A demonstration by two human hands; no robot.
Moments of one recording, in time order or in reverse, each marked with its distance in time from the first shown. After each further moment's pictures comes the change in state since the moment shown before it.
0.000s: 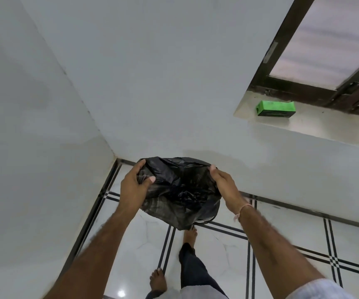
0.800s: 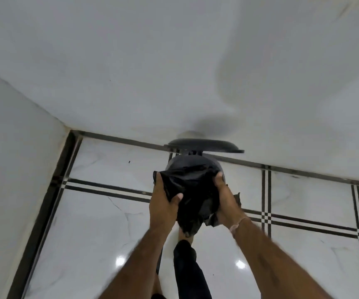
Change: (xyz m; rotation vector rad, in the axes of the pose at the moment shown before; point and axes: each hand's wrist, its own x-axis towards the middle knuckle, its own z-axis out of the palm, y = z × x) left_hand 0.119 -0.271 0.253 0.141 -0.172 -0.163; right_hand 0.210 0.268 0.034 0.683 0.100 0.452
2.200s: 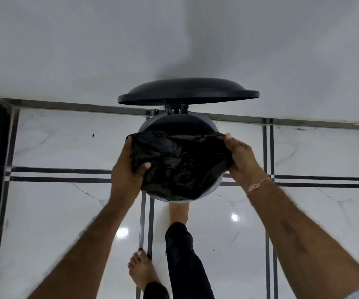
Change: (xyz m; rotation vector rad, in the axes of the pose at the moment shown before) left_hand 0.118 -0.139 0.049 0.054 -0.116 0.154; right_hand 0.152 0.026 -0.109 -0.082 0.309 -0.172
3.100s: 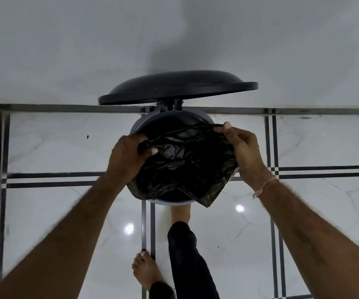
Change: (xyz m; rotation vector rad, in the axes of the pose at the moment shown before) left_hand 0.063 0.033 0.010 0.602 -0.198 0.081; right_hand 0.010 -0.001 -0.013 -0.255 -0.093 -0.327
